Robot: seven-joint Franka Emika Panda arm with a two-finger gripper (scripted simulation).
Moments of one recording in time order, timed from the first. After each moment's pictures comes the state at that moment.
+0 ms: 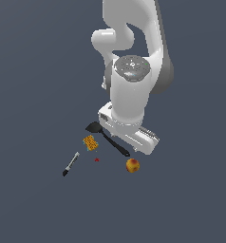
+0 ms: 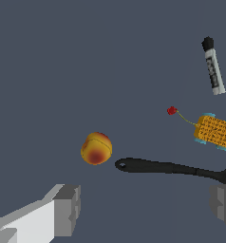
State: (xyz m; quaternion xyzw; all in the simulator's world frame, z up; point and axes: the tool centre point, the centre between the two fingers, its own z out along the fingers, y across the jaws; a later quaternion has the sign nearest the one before) arm 0.077 0.042 0.202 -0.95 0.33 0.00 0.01
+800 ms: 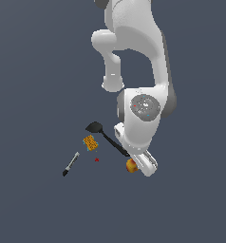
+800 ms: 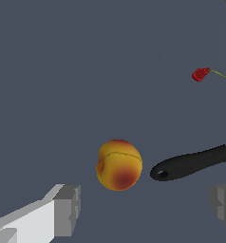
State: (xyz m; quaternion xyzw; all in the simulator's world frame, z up) arm 0.100 0.076 0.122 -0.87 0.48 0.00 0.00
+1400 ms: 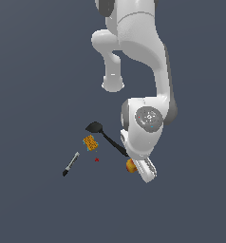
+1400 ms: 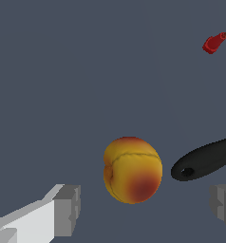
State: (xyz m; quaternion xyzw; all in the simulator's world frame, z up) arm 0.105 0.090 0.087 -0.84 0.54 0.00 0.00
